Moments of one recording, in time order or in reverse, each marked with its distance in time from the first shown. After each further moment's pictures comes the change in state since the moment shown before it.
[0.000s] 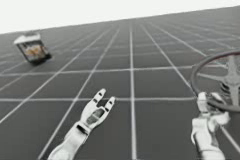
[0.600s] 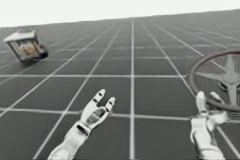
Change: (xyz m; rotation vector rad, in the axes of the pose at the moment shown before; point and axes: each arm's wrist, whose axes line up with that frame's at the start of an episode) left arm -0.004 0.014 0.000 -0.038 -0.008 0.025; right arm -0.007 0.014 -0.005 -0.030 -0.003 0.042
